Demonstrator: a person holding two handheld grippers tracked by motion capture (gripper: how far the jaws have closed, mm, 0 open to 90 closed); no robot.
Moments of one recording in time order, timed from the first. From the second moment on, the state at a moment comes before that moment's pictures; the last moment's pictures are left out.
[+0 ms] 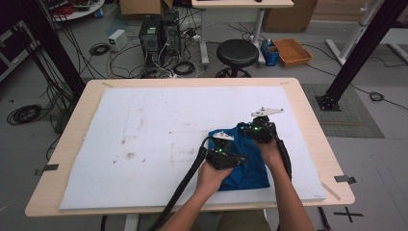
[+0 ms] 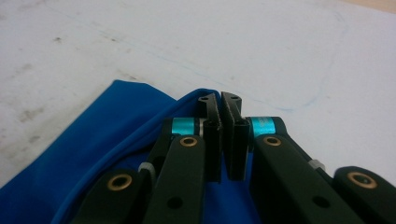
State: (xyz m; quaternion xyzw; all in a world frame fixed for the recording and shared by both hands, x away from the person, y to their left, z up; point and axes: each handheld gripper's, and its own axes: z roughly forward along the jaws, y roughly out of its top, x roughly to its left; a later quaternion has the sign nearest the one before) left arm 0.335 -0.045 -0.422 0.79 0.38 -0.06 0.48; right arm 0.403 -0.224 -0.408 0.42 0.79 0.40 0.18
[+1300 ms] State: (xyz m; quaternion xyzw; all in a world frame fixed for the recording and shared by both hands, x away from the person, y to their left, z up) left arm 0.310 0.154 -0.435 0.72 0.35 0.16 0.58; right arm 0.324 -0.210 -0.434 0.32 0.88 0.33 0.15
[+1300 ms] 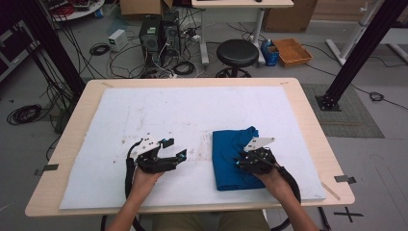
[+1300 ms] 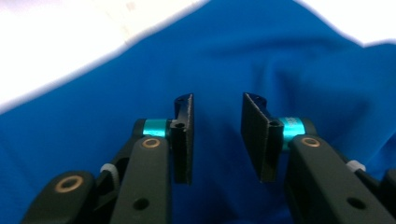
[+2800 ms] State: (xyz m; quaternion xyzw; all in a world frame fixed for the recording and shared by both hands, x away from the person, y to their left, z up) left arm 0.305 0.166 -0.437 0.70 0.38 0.16 0.59; right arm 0.371 -0.267 -0.427 0.49 0.76 0.36 0.23
